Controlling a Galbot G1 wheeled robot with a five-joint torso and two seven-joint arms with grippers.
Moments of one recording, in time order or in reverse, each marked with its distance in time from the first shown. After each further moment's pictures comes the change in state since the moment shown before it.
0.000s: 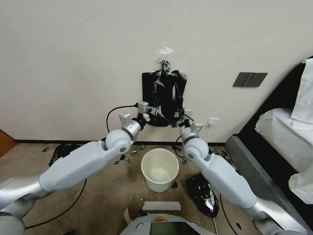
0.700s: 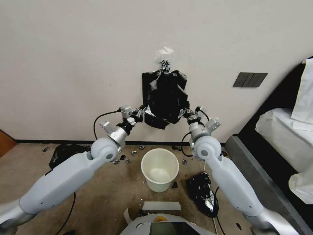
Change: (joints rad) left arm 0.316 0.036 -0.299 -0.027 0.036 -0.073 0.109; right arm -0.110 -0.003 0.138 0.103 0.143 0.007 0.017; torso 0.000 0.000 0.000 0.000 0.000
